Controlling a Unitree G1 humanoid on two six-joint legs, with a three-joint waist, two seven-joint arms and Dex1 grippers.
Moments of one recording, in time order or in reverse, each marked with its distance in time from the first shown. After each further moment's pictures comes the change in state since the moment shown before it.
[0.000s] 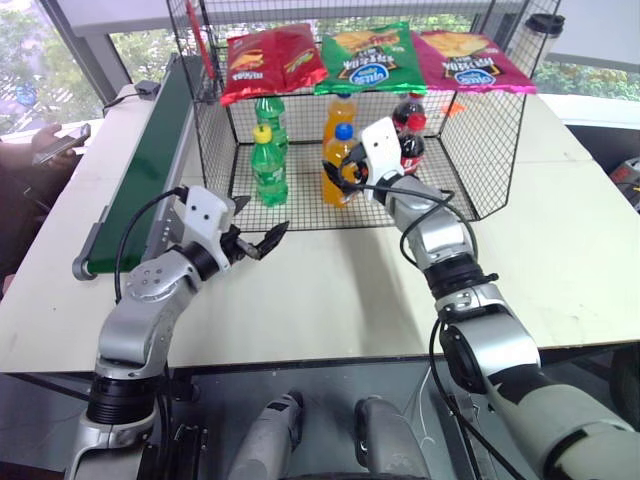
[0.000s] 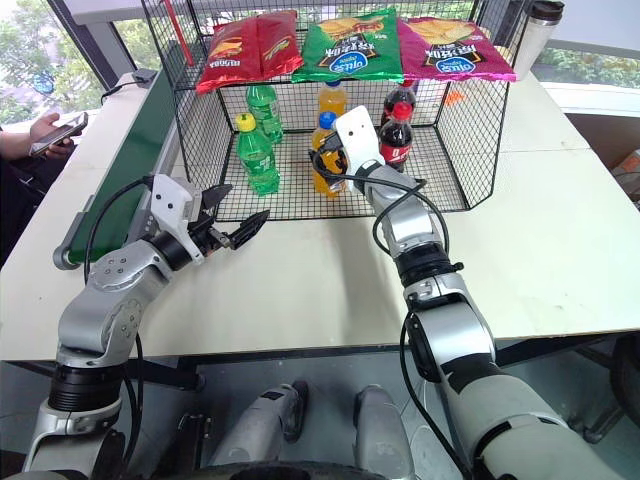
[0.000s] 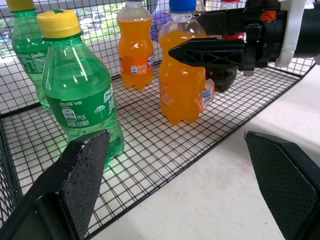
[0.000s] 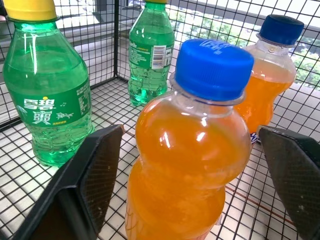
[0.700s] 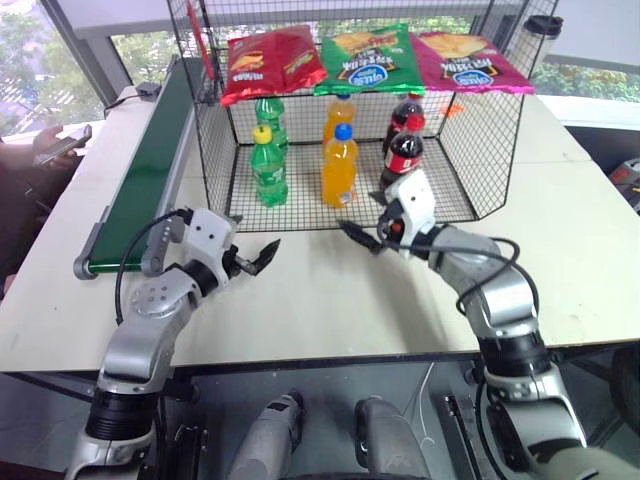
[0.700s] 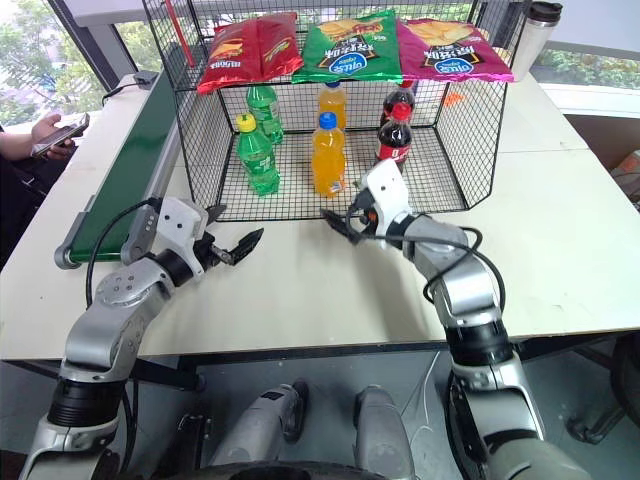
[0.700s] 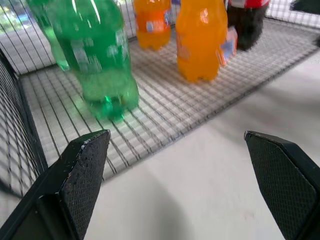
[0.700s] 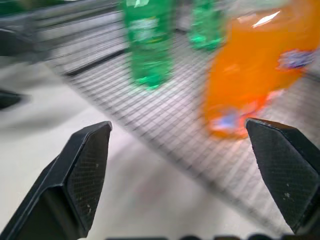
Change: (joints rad) left arm 0.116 0.006 -0.041 0.022 0.085 -0.039 0.035; right arm 0.535 -0.178 -0.004 -0.837 0.196 0.466 0.240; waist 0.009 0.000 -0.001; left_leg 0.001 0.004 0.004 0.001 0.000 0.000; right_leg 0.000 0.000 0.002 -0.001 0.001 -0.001
